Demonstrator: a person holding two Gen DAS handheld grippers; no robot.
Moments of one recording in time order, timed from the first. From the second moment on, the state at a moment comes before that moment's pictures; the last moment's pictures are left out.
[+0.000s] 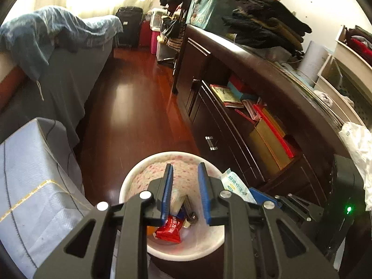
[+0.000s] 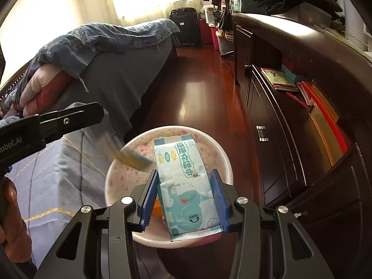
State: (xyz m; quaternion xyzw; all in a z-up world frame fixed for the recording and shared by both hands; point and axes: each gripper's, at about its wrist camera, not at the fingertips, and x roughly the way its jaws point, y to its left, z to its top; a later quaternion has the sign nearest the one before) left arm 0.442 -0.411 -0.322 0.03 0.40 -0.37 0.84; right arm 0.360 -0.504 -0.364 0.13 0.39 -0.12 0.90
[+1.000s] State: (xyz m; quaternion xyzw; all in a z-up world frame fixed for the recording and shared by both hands) left arm 0.394 -0.320 -0.236 -0.01 0.32 -0.28 0.90; right arm 0.332 -0.444 -0.318 0.12 0.37 -0.14 0.91
